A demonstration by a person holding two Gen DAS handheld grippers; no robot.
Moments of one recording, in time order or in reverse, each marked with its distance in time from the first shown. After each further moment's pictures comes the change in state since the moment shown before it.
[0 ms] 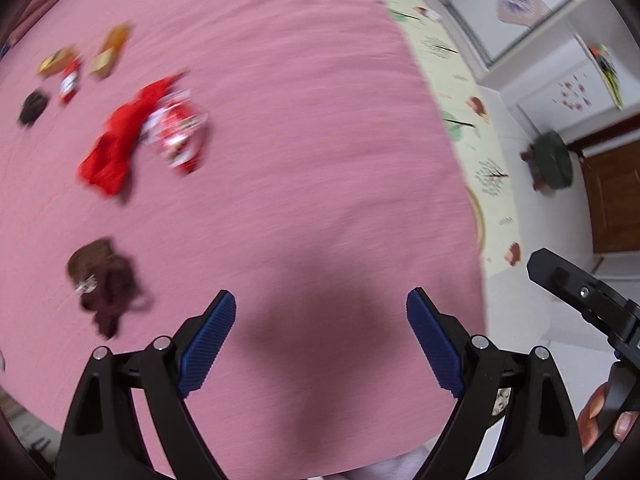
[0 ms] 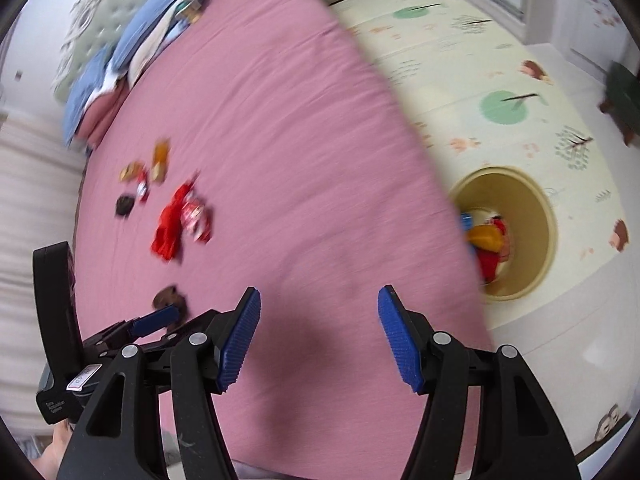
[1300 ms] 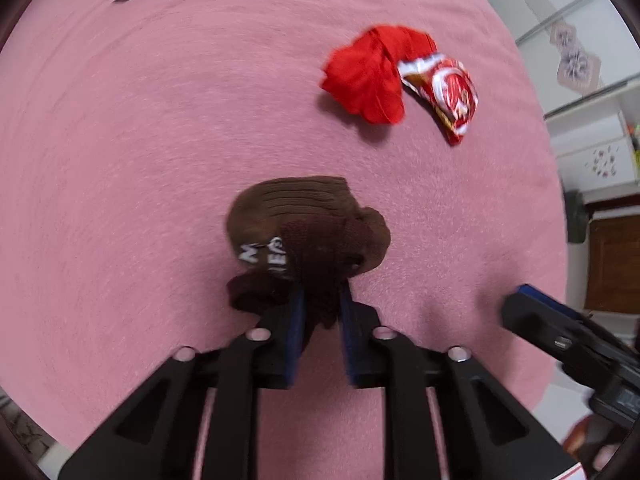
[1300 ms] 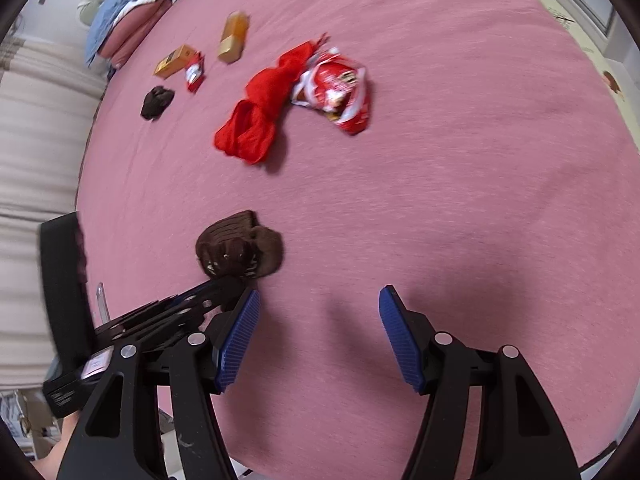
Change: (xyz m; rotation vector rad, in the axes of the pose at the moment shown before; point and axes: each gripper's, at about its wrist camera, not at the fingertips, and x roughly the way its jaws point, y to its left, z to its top) left arm 0.025 0.237 -0.042 -0.215 -0.029 -0.064; right arm 0.158 0.182 -0.064 -0.144 0.158 0.030
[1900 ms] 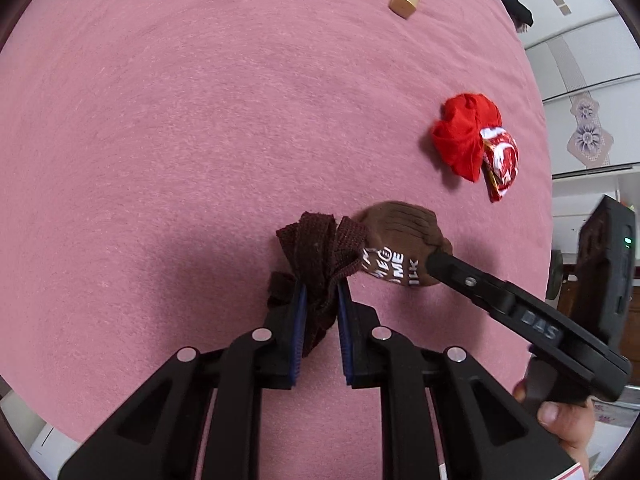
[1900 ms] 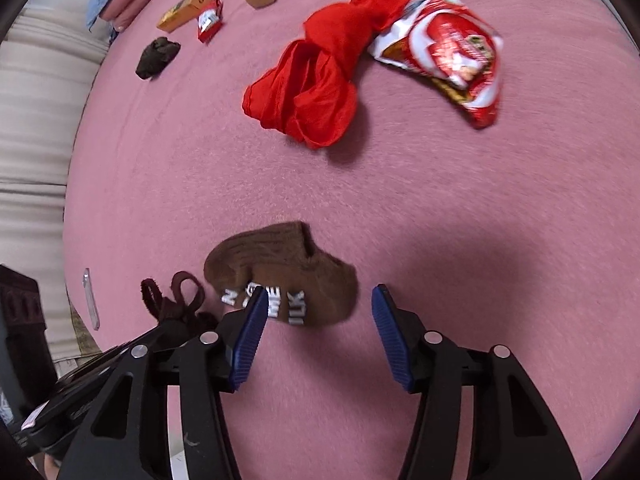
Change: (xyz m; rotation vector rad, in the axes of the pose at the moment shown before) left arm -0.014 0.086 0.007 -0.213 -0.009 -0.074; right arm 0.085 0.053 0.031 -0.067 0.100 -0.025
